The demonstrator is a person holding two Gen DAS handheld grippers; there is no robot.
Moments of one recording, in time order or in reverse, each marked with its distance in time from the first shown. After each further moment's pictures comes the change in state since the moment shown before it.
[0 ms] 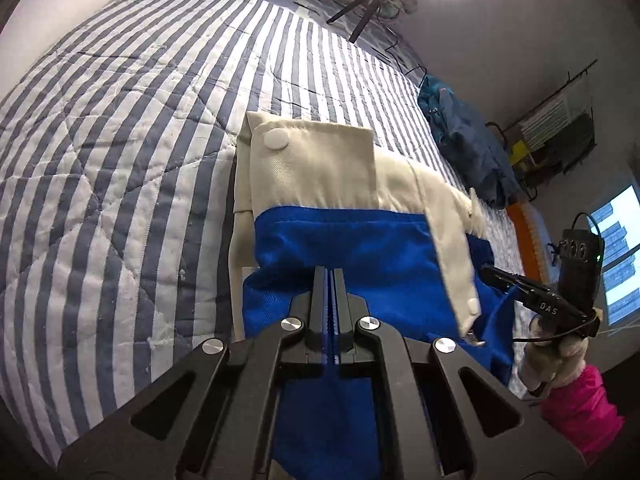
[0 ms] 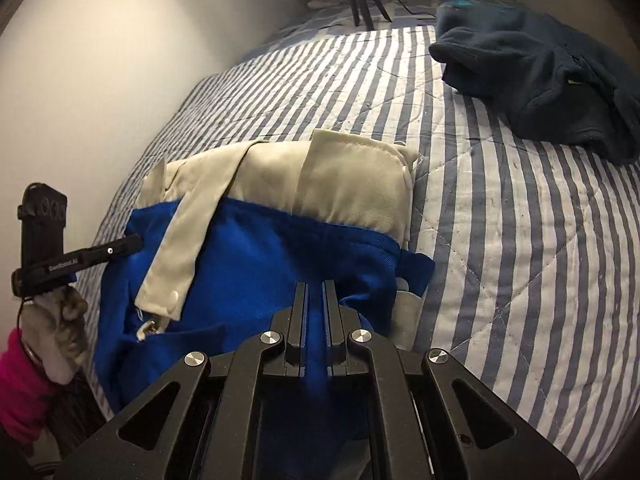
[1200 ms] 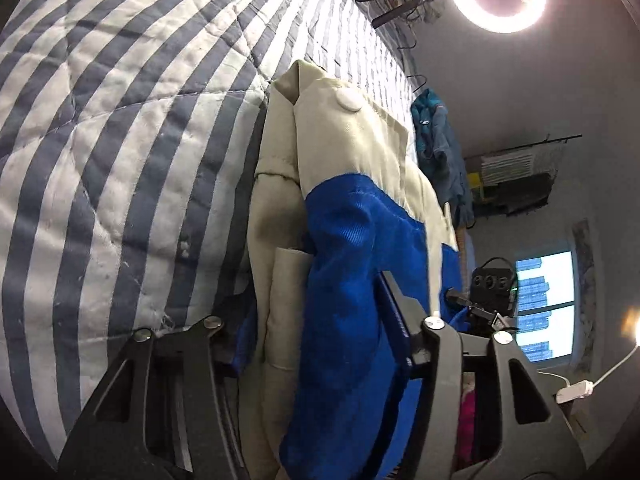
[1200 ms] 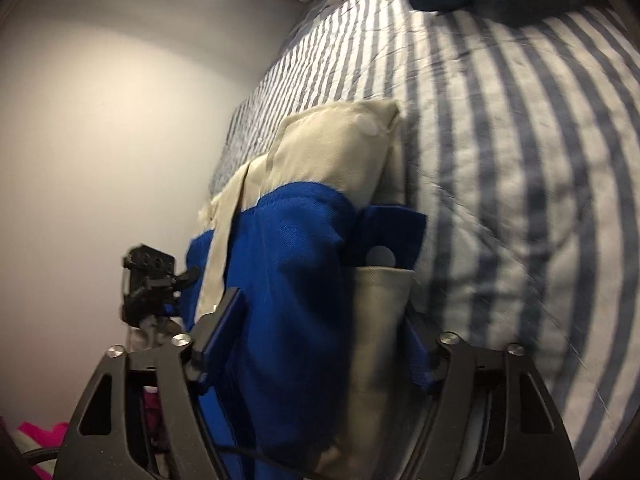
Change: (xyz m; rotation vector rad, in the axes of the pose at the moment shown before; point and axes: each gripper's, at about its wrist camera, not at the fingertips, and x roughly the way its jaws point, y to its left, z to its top) left arm 0.020 0.051 -0.008 -0.268 0.110 -0.252; right arm 0.034 -0.054 -0.006 0.268 0.046 0.413
